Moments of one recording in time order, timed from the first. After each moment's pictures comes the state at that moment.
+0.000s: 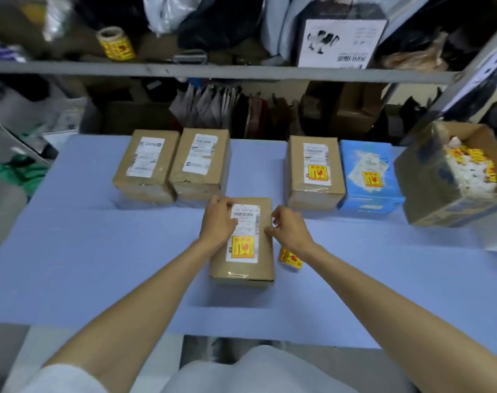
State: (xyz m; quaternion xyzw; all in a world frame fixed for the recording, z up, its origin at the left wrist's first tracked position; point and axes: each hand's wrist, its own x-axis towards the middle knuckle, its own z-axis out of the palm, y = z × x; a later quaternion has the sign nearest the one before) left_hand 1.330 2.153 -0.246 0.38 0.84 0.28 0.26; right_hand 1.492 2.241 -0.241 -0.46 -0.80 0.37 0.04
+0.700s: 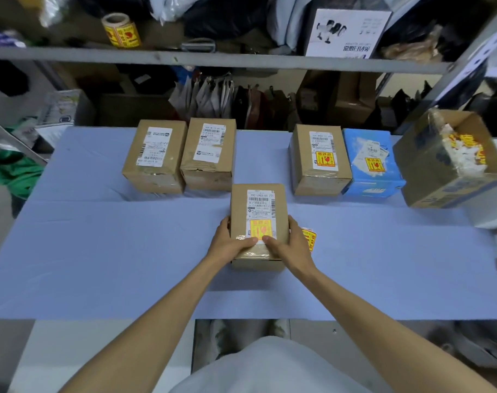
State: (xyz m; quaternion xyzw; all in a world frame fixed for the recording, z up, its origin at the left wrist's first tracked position) left_hand 1.341 2.077 -0.273 0.23 0.74 0.42 0.47; right_hand 1.496 2.146 -0.260 -0.53 -0.65 0.51 0.20
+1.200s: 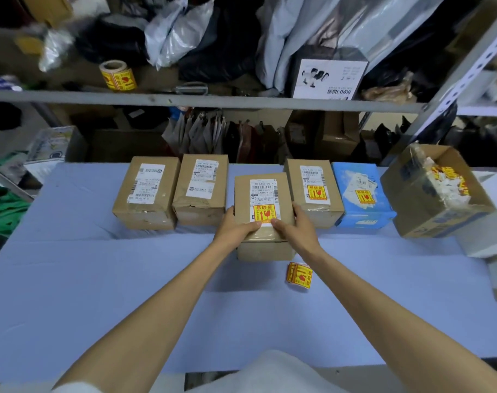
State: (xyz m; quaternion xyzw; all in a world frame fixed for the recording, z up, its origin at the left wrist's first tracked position) left_hand 1.312 2.175 -0.232 0.28 0.72 0.45 0.45; right_hand 1.466 2.241 -0.220 -0.52 -0.65 0.50 0.24
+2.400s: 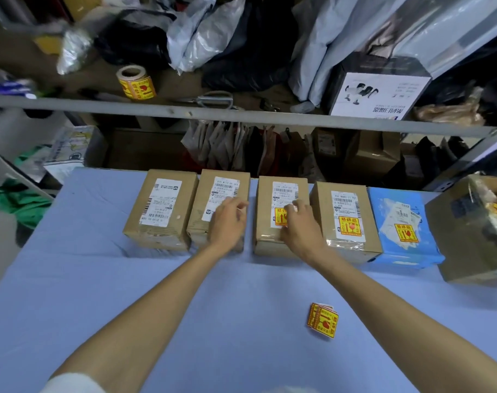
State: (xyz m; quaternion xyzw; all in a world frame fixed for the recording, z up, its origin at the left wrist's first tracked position) left_hand 1.223 2.230 -0.230 0.44 0.81 0.35 0.18; right_hand 1.377 2.319 -0.224 -0.45 -0.88 0.14 0.03
